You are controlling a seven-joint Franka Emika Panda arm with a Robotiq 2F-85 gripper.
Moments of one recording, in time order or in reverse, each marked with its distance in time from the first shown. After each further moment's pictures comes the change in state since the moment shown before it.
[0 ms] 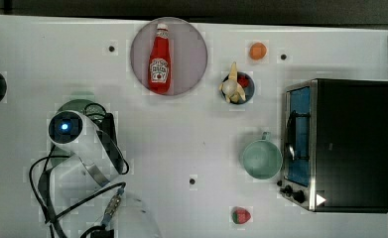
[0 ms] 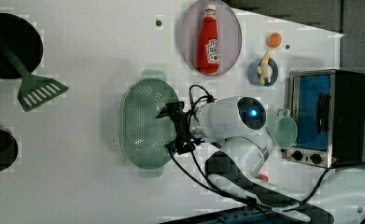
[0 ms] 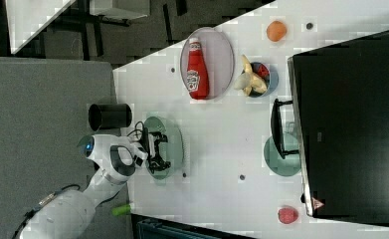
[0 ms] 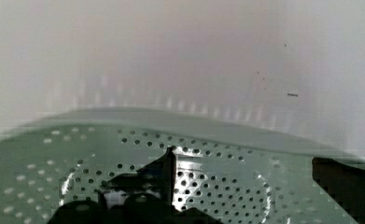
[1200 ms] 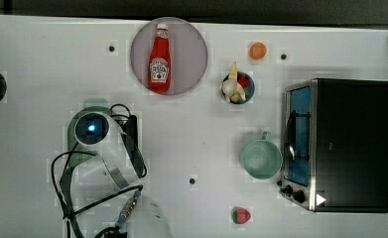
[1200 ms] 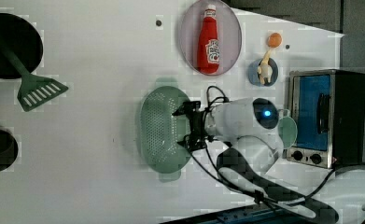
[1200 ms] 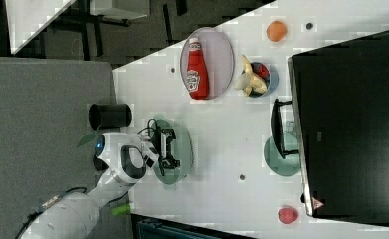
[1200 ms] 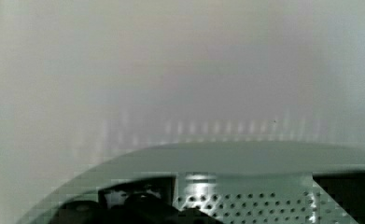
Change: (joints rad) arm 0.008 -0.056 -0.108 -0.082 0.033 0.061 0.021
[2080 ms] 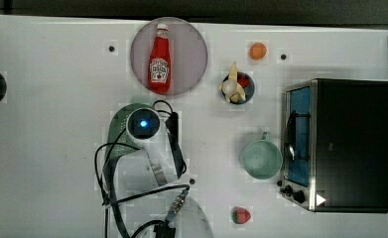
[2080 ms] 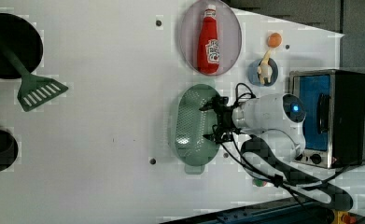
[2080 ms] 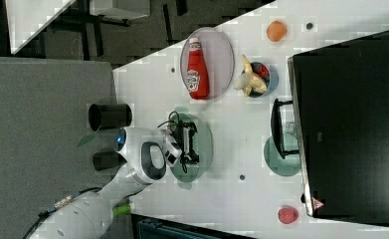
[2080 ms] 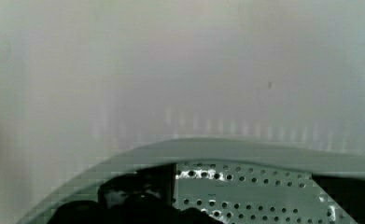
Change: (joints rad) arm -0.112 -0.032 -0.099 -0.074 -0.025 0.035 -0.112
